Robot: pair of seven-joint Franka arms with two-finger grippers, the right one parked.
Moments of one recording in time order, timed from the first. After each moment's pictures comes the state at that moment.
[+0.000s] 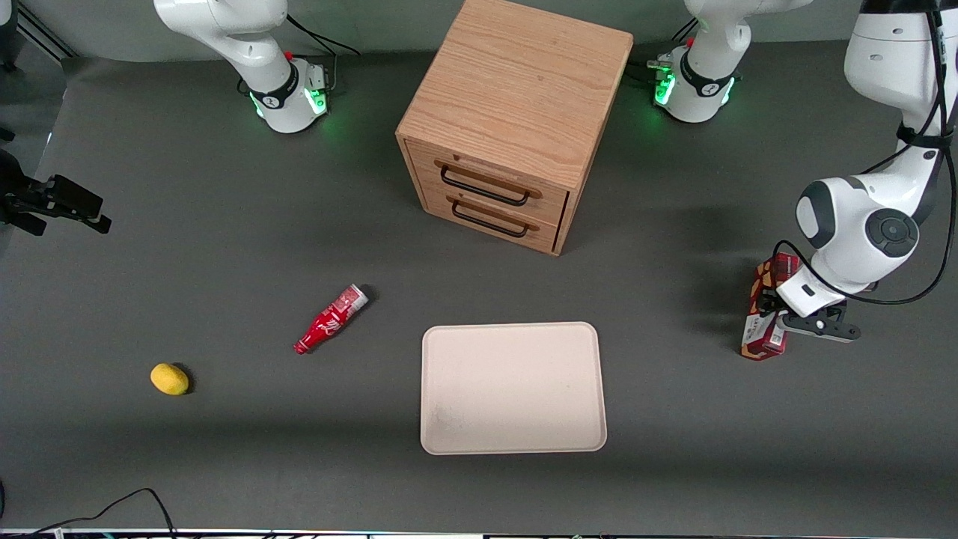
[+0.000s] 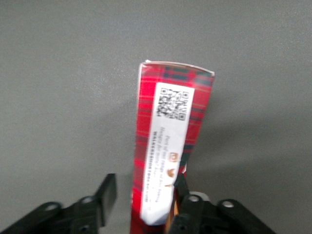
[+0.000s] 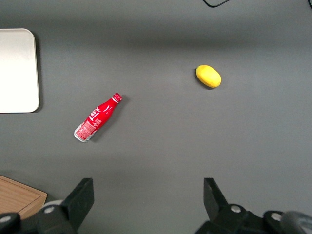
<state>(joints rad) 0.08 0.39 0.04 -2.16 0.05 2.65 0.32</state>
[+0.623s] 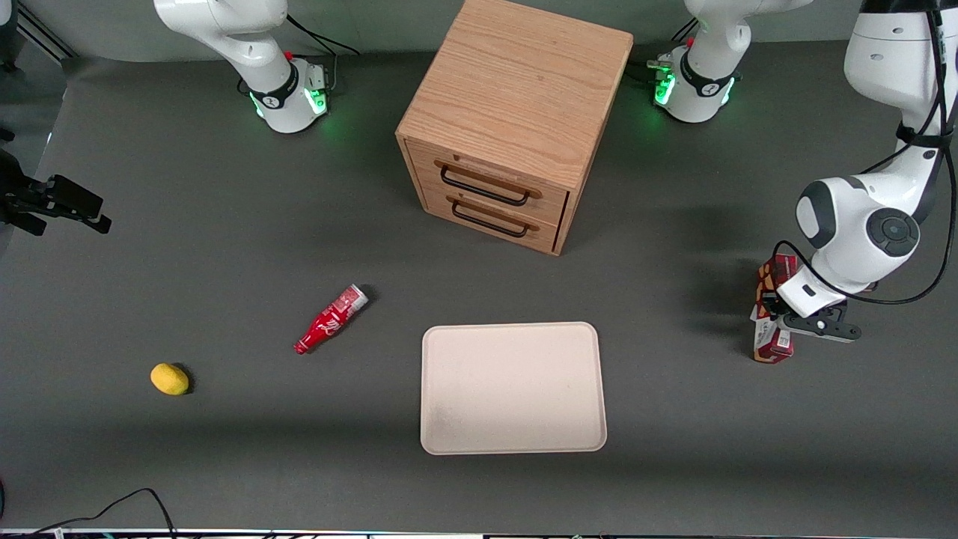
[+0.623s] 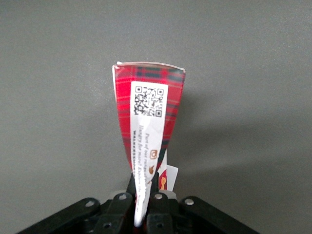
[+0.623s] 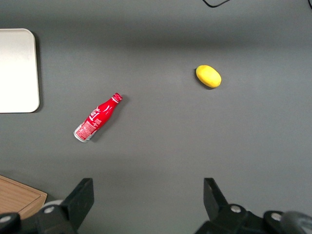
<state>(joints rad) 0.08 0.38 0.04 -2.16 0.04 2.66 0.32</state>
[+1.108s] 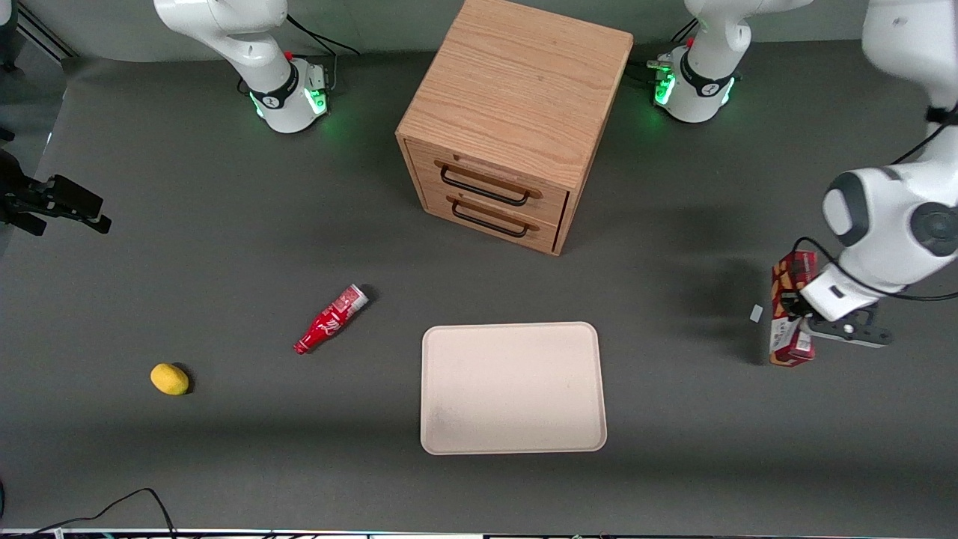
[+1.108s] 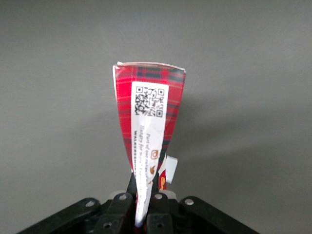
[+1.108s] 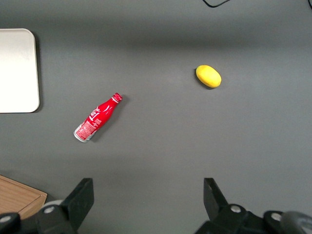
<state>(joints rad) 0.08 0.27 0.04 -1.98 0.03 2.30 0.32</state>
